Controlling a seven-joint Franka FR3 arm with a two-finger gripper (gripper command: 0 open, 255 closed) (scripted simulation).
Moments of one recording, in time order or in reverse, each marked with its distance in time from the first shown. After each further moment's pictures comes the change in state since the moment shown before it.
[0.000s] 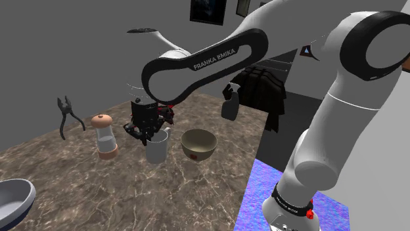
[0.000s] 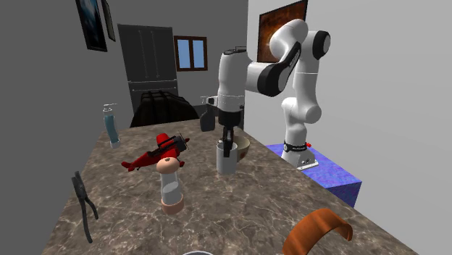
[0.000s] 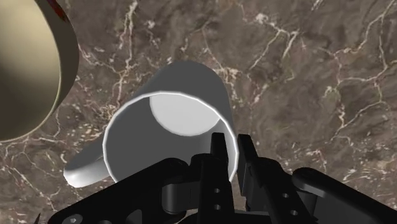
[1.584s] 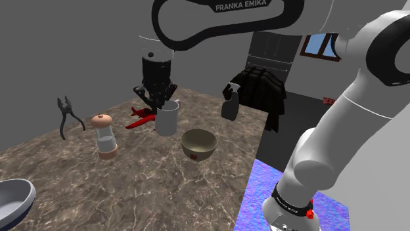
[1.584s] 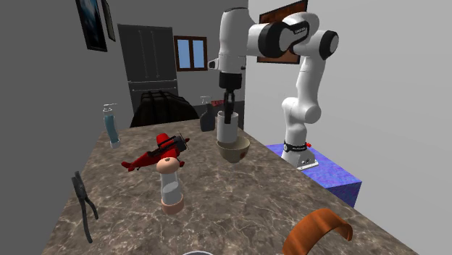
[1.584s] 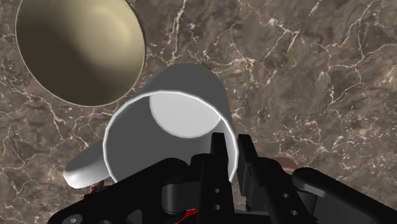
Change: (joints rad) arm -0.026 -0.157 -0.056 0.133 0.076 -0.272 -0.116
